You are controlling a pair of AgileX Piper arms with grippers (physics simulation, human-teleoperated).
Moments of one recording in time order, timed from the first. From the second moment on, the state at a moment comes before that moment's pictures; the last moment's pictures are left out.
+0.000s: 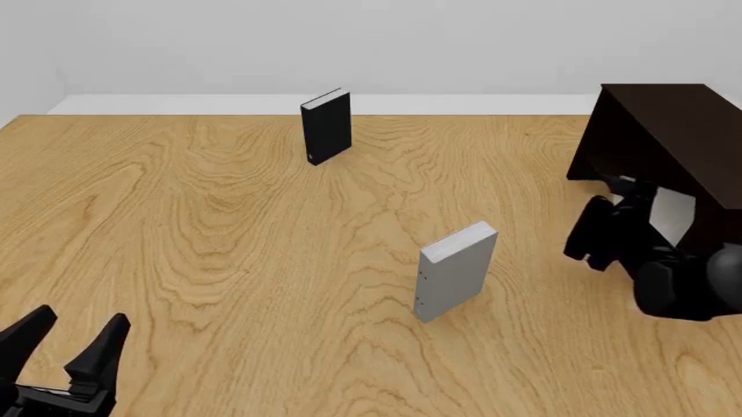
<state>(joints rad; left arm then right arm) -0.10 0.12 0.00 0.03 0.04 -0.13 1.80 -0.64 -0.81 -1.38</state>
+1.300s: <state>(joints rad) -0.10 0.15 0.00 0.01 0.04 -0.24 1.73 -0.53 -0.88 -1.37</state>
